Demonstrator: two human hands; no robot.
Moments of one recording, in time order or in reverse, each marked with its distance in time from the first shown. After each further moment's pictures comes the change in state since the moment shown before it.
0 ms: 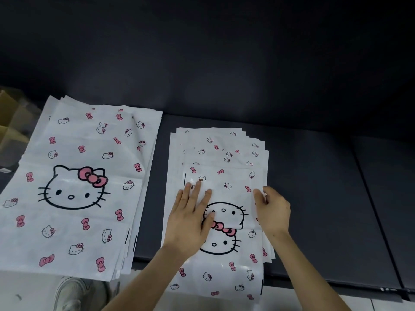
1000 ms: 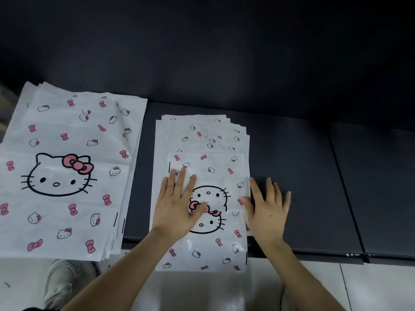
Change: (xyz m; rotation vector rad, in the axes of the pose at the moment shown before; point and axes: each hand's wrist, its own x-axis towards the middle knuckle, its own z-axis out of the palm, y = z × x) left_hand -0.006 0.003 0.004 0.119 -0.111 -0.050; right_hand -0.040 0.046 -0.022 -0.704 0.133 -0.403
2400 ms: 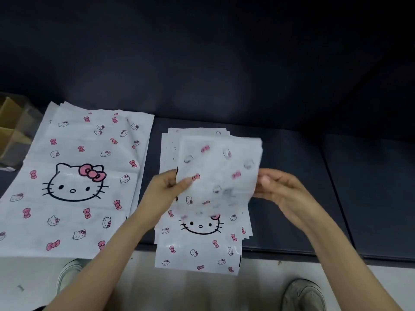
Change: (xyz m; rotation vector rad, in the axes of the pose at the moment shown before) left_hand 0.005 -0.007 -0.115 -1.387 -0.021 -0.301; right_hand 0.047 0.000 -0.151 1.534 -0.644 0.052
